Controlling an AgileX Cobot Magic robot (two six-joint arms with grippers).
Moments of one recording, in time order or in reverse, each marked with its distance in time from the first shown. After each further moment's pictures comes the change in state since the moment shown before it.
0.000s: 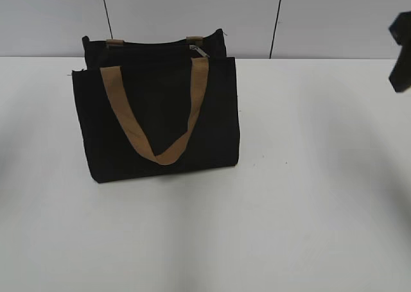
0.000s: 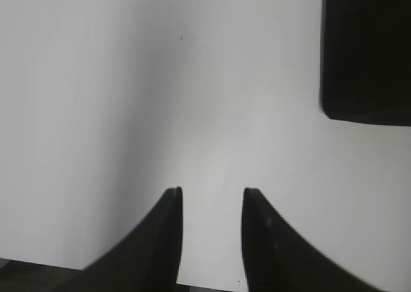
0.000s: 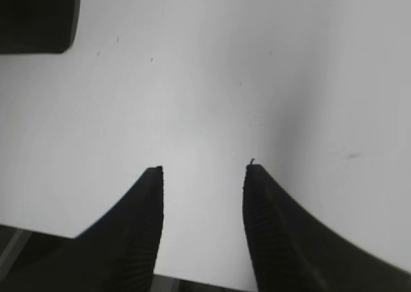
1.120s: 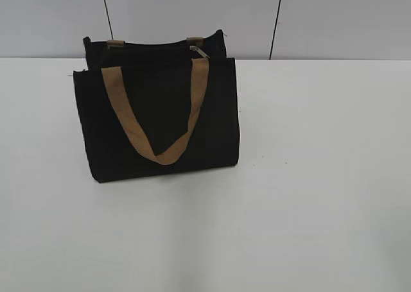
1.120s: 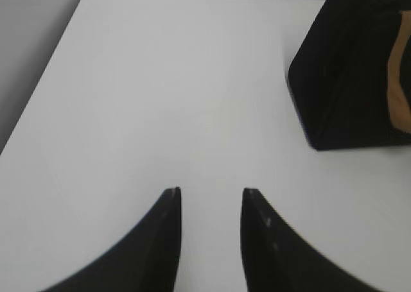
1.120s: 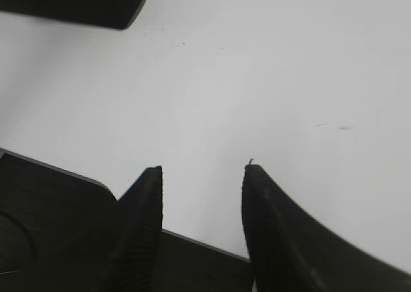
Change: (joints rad) left arm 0.000 -1.195 0.568 0.070 -0.113 0.108; right arm 0.000 -1.410 0.847 0.053 -0.094 -0.160
